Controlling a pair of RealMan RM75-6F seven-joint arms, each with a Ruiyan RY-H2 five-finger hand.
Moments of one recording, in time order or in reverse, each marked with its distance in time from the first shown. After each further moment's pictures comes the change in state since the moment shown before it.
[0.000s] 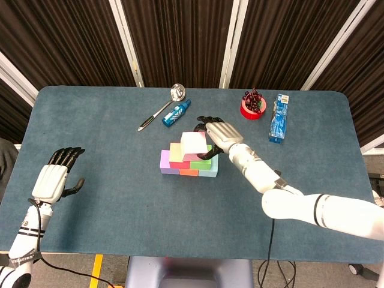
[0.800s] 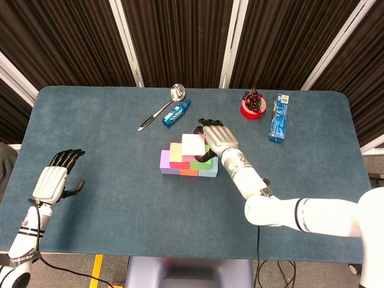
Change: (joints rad) left arm 0.001 -0.027 0.012 0.074 0.019 -0.019 -0.094; right arm 0.114 -0.050 -0.034 -0.072 0.266 0.195 -0.179
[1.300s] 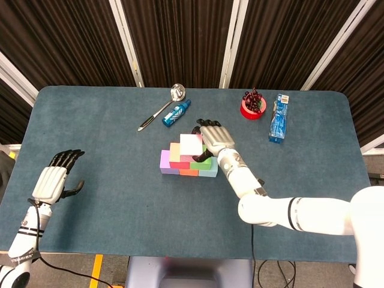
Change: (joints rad) left arm 0.001 -0.006 0.002 0.020 0.000 -0.008 -0.024; right arm 0.017 -0.031 0.028 0.021 0.073 0.011 -0.068
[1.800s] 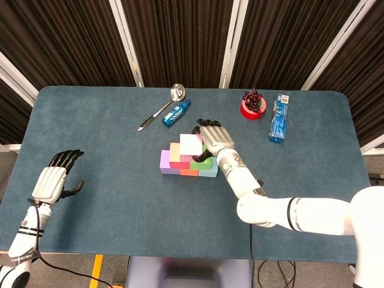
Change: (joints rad) left arm 0.001 -0.005 0.001 0.013 -0.001 -0.003 -0.008; right arm -0.004 0.001 0.022 -0.010 0.029 0.012 -0.037
